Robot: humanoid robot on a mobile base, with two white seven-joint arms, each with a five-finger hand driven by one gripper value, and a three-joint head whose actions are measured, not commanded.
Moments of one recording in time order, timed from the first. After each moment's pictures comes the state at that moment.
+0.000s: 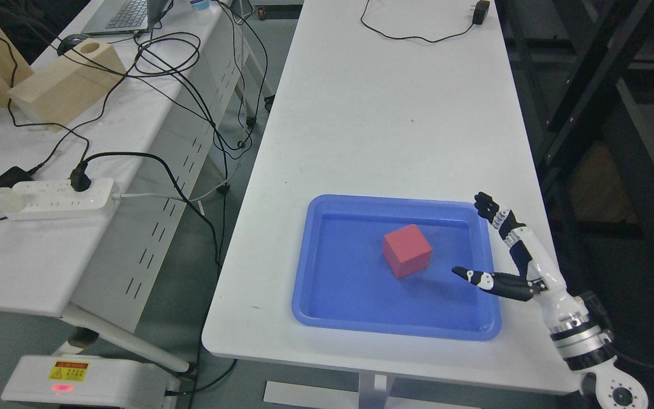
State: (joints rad) left arm 0.00 0.00 -0.08 0.00 0.13 0.01 0.18; right arm 0.16 -0.06 -0.12 -1.64 -0.03 -0.42 0.46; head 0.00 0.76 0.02
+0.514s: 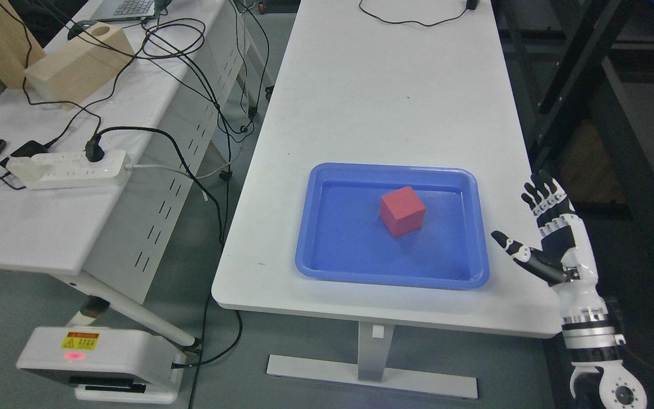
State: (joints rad) left arm 0.00 0.00 -0.08 0.00 0.13 0.01 0.18; right arm 0.15 -0.02 -0.15 -1.64 -0.19 -0.36 0.30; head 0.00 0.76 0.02
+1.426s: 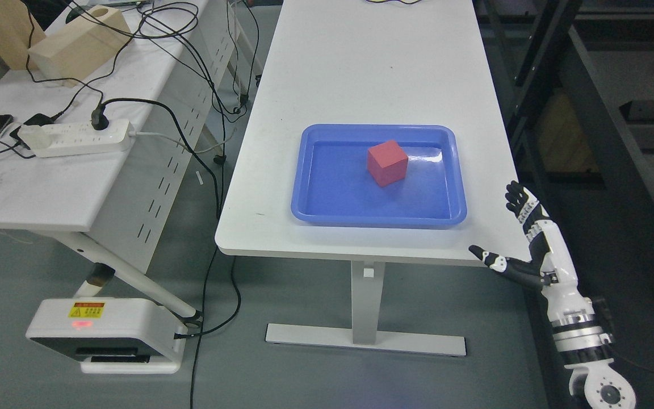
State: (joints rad) left arm 0.00 0.00 -0.08 0.00 0.13 0.01 0.18; right arm 0.16 0.00 -0.15 -1.63 0.08 -0.36 0.30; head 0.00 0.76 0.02
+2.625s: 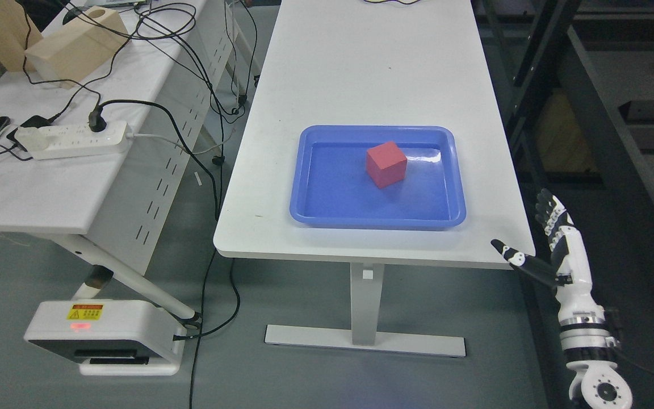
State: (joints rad) left arm 0.00 0.00 -0.08 0.00 0.13 0.01 0.18; right arm 0.16 0.00 -0.15 -1.63 0.11 -0.22 0.11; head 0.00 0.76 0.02
